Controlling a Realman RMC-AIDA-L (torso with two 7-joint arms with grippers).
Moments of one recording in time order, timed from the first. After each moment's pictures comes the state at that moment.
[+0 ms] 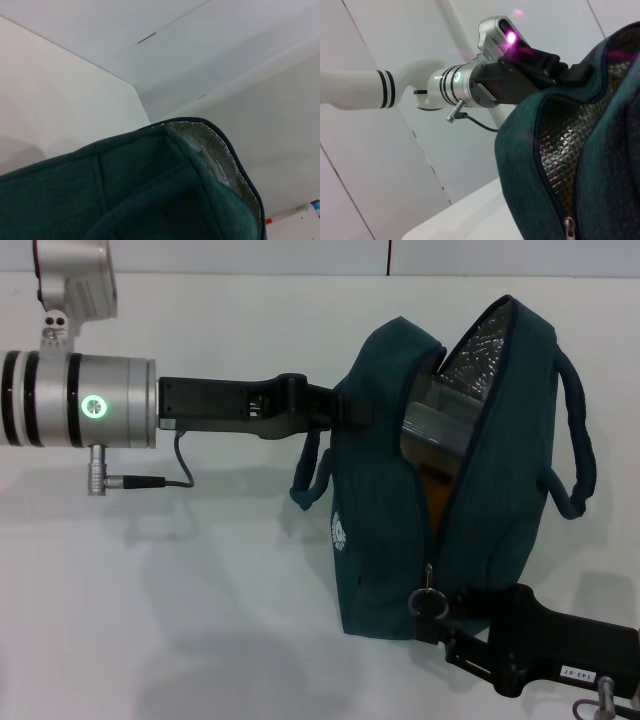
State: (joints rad) left arm -0.63 -2.09 0.81 0.69 1.89 1.66 -2.33; right arm 0.32 2.02 -1.77 -0.35 -0.92 -1.46 1.04
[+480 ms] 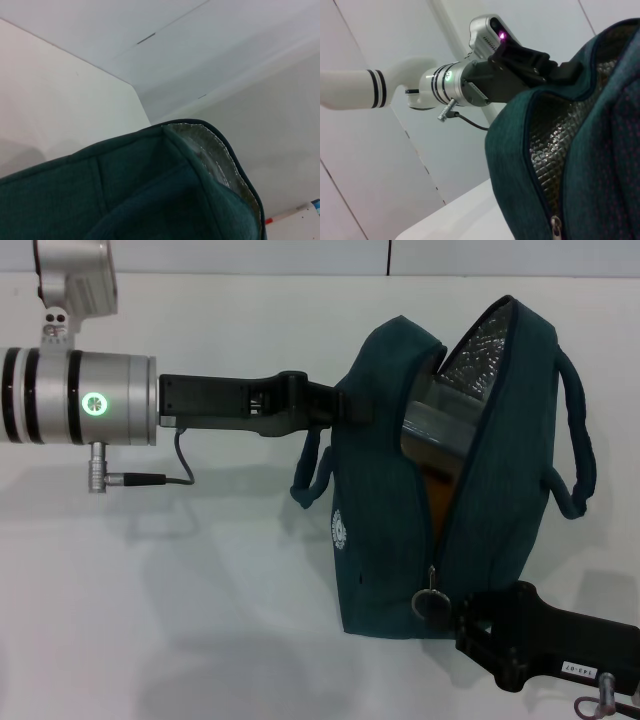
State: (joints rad) left arm -0.64 -2.08 0.81 0.69 1.89 1.66 -2.33; right arm 0.32 2.02 -1.77 -0.35 -0.92 -1.45 1.05
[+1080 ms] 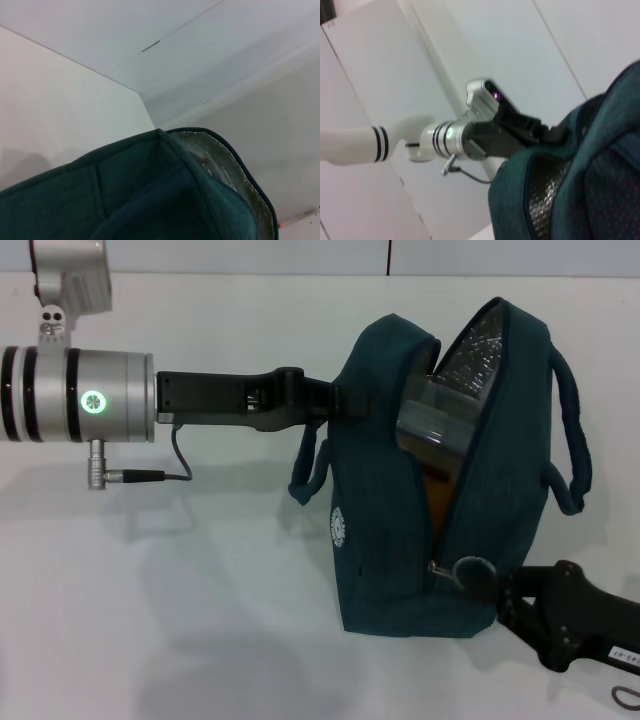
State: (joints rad) left arm -0.64 -2.08 0.81 0.69 1.89 1.64 -2.32; right arm 0.28 2.01 -1.65 -0.34 -0.92 -1.57 1.04
